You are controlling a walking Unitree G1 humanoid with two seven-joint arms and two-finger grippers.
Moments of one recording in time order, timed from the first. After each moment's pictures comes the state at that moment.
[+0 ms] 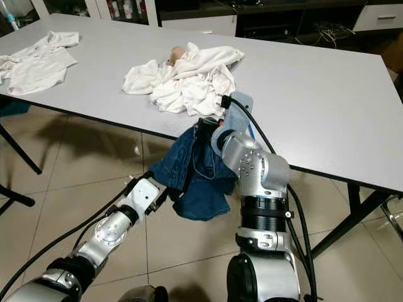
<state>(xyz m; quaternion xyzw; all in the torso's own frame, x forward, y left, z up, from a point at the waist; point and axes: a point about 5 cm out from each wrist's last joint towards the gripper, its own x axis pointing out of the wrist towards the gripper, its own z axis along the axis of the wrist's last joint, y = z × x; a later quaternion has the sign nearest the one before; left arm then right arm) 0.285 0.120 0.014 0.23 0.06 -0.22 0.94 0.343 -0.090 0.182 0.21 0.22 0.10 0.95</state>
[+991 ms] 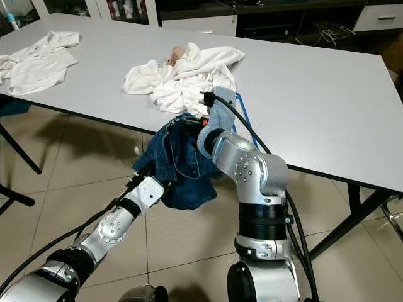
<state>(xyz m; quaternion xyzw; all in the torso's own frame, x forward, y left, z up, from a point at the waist) 0.292 0.117 0.029 0.31 -0.02 -0.22 0.93 0.326 -0.067 0.192 0.20 0.21 0.21 0.93</state>
